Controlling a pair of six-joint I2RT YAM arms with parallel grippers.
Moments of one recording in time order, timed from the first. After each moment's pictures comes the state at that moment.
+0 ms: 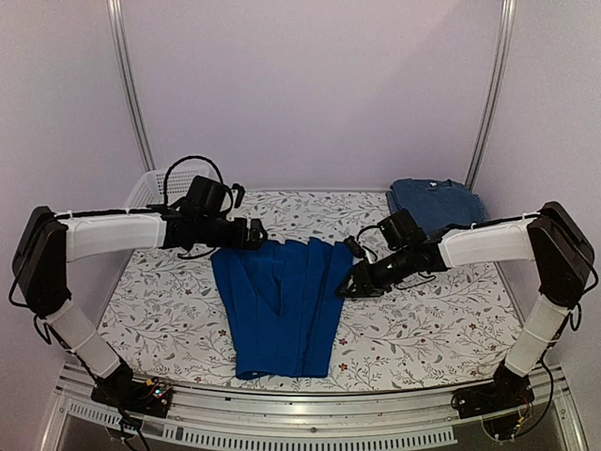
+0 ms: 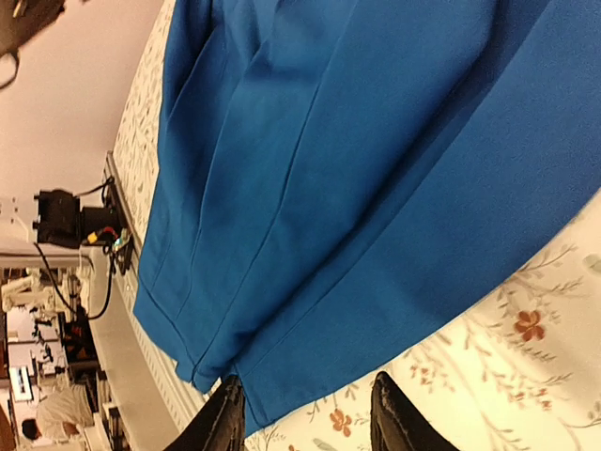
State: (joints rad) left arm -0.52 1.63 1.06 -0.17 -0.02 -0.35; right arm 0.72 1.73 0.96 -0.17 -0.66 0.43
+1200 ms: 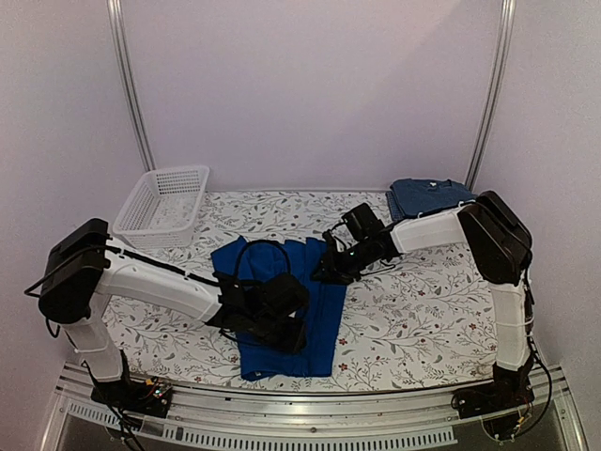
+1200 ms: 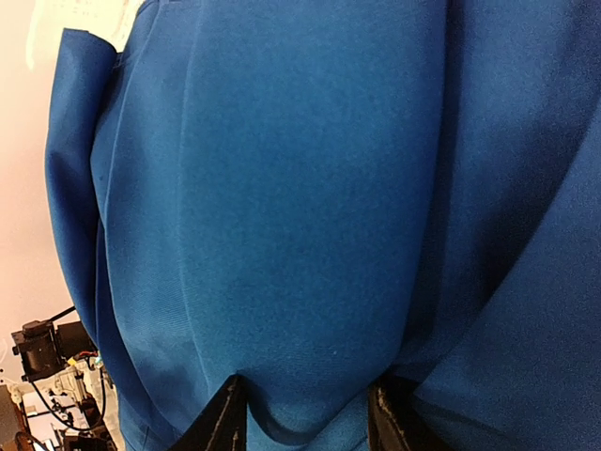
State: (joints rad) left arm -1.17 1.78 0.98 -0.28 -0.03 -0.79; right arm 0.68 2.15 1.38 -0.17 -0.53 0.59
